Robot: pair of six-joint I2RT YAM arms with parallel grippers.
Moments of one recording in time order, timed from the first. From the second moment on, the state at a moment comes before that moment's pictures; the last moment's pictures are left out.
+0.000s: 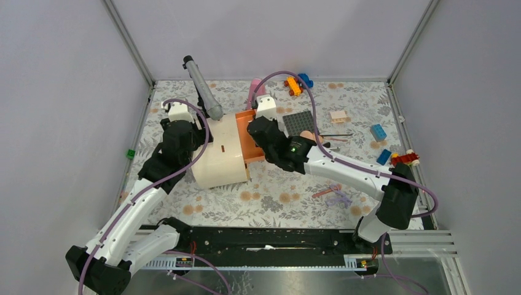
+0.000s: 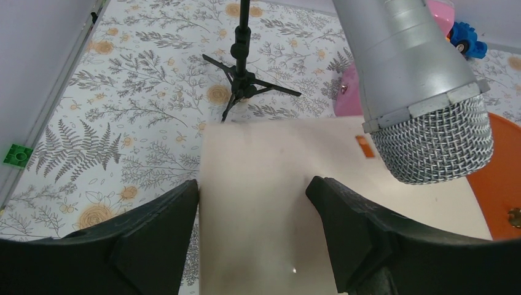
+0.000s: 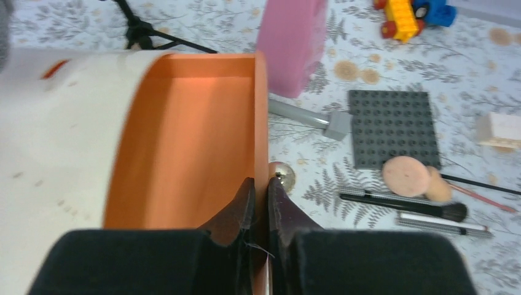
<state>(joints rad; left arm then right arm) -0.45 0.89 0.90 -0.36 -0.49 -0.31 1.05 1.60 1.39 -0.31 0.69 0.36</state>
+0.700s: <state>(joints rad) -0.45 0.90 0.90 -0.37 -0.49 -0.31 1.07 1.60 1.40 -0.36 0.85 0.27</state>
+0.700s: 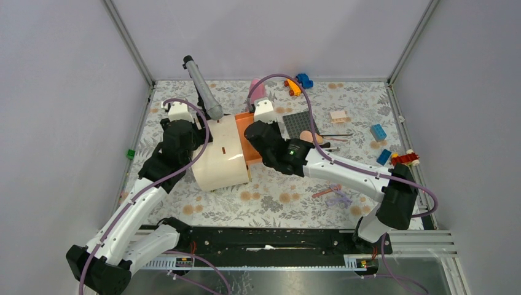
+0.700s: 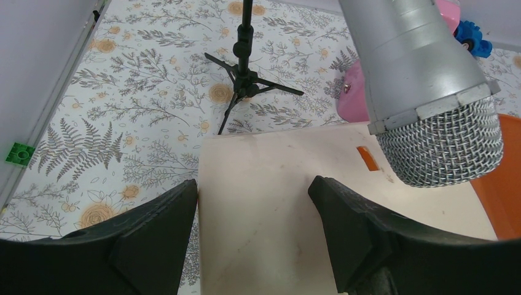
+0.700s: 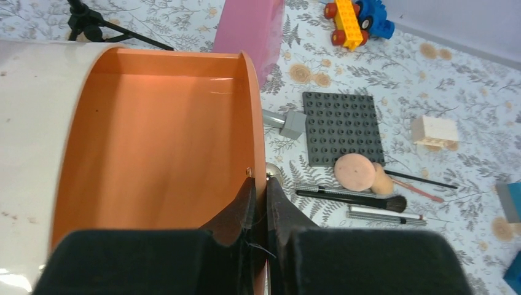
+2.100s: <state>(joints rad) -0.45 0.85 0.94 -0.48 -0.48 -0.34 1.10 1.48 1.38 -0.33 0.53 0.28</state>
